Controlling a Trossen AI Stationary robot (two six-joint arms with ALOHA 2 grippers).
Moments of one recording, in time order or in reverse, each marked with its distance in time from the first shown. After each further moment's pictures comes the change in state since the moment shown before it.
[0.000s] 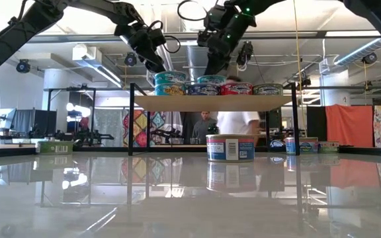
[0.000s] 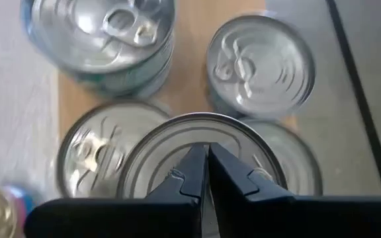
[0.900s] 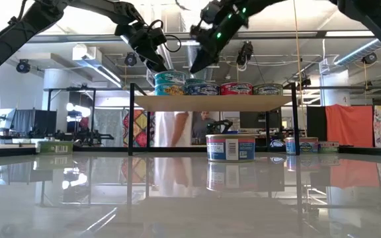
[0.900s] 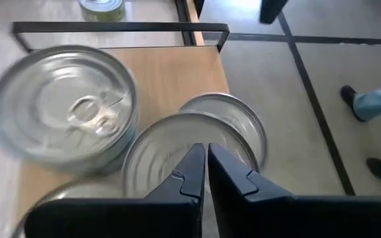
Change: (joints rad) left arm -0.008 -0.001 0.000 0.009 0.008 0.020; right arm 0.000 0.046 0.087 0.163 0.008 -0.011
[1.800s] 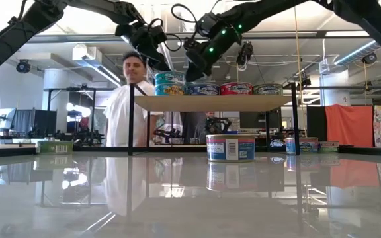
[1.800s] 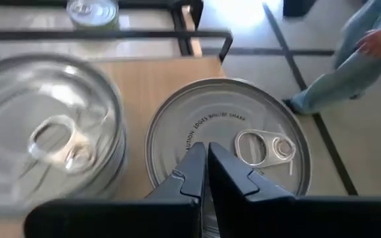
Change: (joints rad) left arm -0.002 0.000 0.000 0.017 0.051 0.001; right arm 0.003 0.045 -0.137 0.249 -0.008 0.029
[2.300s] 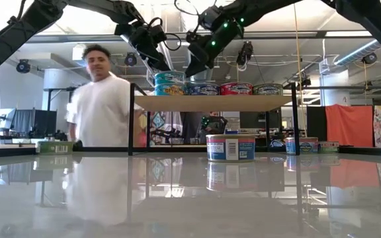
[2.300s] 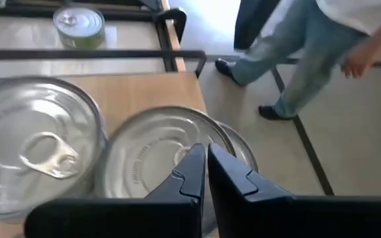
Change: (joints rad) left arm 0.001 -0.006 0.000 -0.006 -0.005 -0.005; right arm -0.006 -0.023 0.055 -0.038 0.030 -0.019
